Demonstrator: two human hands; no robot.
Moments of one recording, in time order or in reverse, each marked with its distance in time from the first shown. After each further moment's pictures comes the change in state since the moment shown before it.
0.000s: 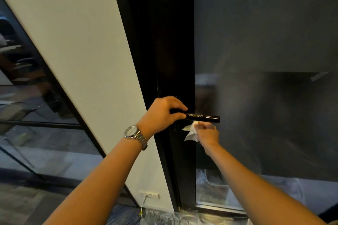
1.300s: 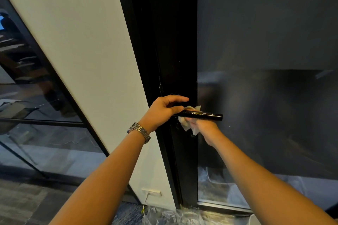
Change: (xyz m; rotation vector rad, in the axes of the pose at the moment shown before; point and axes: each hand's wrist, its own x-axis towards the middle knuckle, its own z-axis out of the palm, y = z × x) left_hand 0.006 -0.026 0.015 -0.532 -0.015 -0.189; right_hand -0.012 -0.036 -0.003 0.090 -0.385 0.047
